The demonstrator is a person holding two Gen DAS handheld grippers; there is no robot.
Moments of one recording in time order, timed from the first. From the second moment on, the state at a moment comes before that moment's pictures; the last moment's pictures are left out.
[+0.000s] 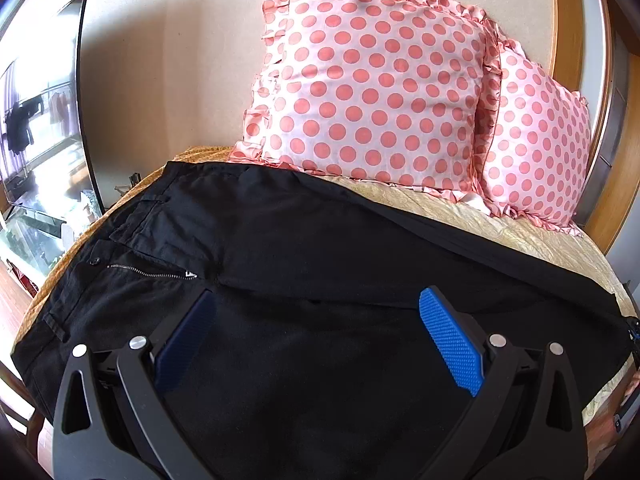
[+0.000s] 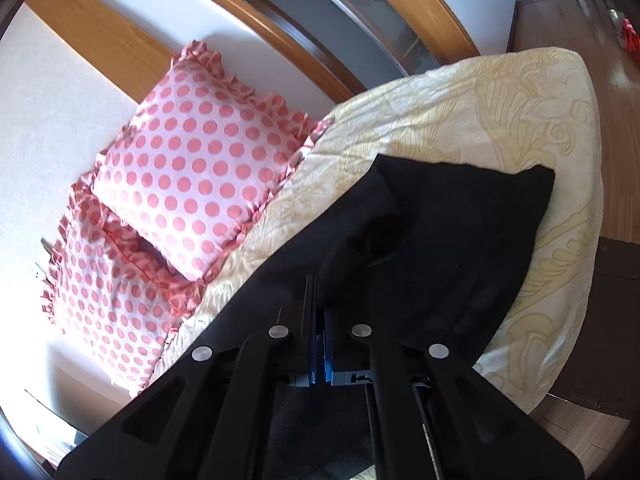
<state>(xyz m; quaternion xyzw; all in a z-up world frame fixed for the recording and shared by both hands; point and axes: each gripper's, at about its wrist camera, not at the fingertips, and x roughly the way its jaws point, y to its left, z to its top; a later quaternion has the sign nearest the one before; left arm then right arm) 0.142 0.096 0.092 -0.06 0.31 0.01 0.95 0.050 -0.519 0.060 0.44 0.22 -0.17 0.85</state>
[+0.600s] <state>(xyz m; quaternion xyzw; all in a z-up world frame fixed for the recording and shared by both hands) 0.389 0.231 0.092 -0.25 0.43 0.09 0.86 0.044 -0.534 0.037 0.47 0.23 -0.20 0.83</state>
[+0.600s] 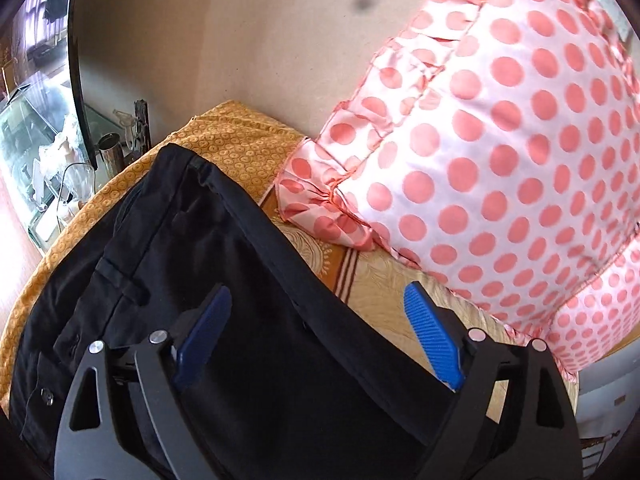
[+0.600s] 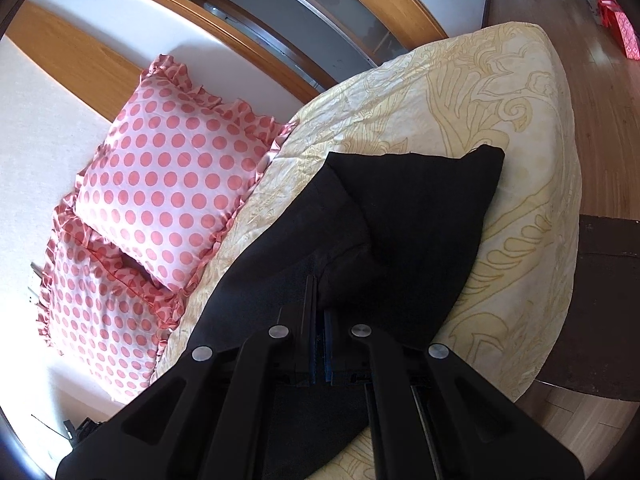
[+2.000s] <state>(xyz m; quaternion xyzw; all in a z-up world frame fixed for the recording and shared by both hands) 0.039 0.244 0.096 -0.27 0.37 0.11 0.88 0.052 -0.572 0.095 0.40 0.19 -0.19 0.88</state>
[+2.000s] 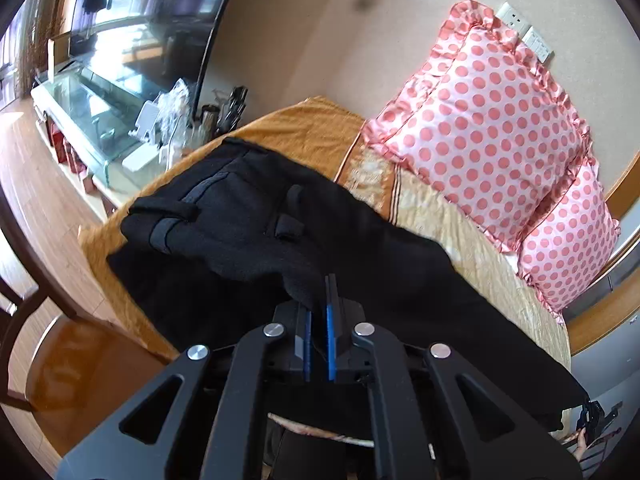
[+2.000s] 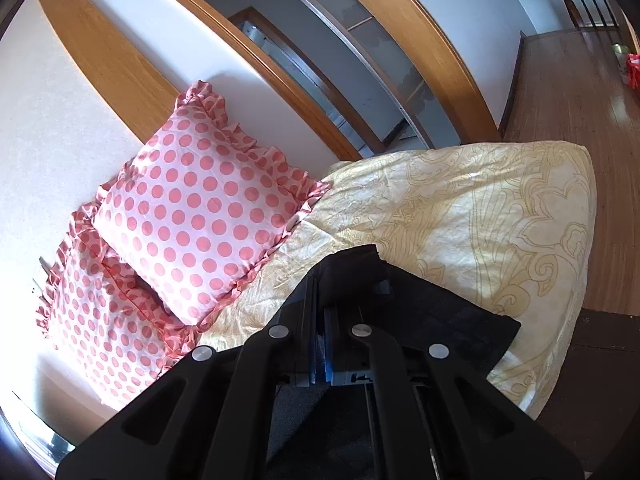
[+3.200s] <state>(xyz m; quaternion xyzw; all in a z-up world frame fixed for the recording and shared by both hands) -0.006 0.191 0.105 -0.15 0.33 0.14 0.92 0.027 -0.579 0.069 0.44 0.22 -0.19 0.85</state>
